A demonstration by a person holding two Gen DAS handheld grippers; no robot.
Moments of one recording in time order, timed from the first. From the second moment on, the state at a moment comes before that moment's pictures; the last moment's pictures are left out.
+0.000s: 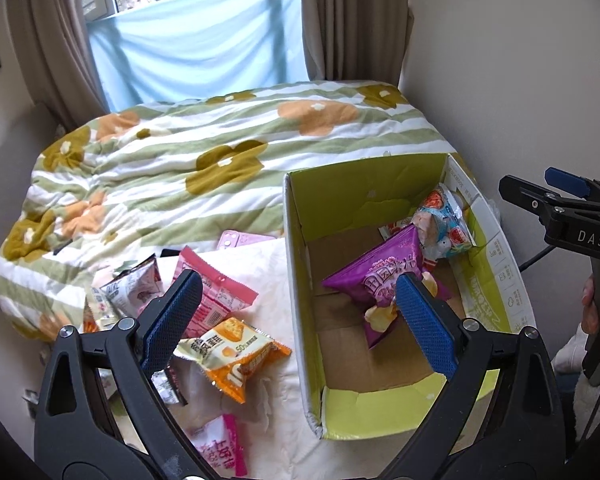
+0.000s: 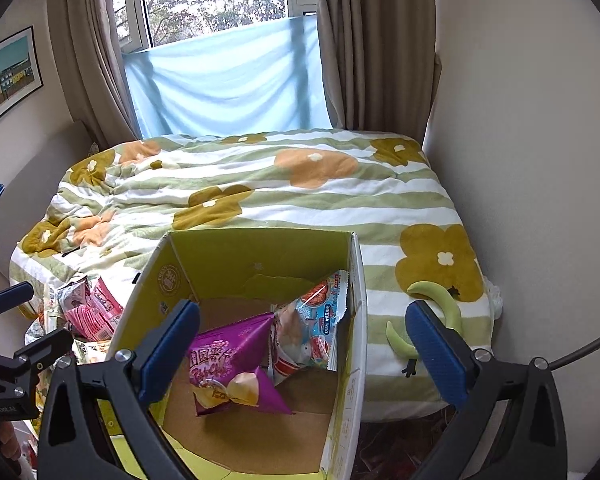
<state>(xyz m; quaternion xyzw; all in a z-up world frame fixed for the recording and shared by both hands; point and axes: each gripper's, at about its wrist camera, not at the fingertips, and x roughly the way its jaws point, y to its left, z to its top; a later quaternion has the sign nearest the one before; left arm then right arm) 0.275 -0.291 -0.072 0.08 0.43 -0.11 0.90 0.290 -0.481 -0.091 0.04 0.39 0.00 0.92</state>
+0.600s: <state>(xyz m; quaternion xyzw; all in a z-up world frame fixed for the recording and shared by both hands) 0.149 -0.133 -0.054 0.07 0.40 -0.11 0.91 0.149 -0.372 -0.060 0.07 0.35 -0.02 0.93</state>
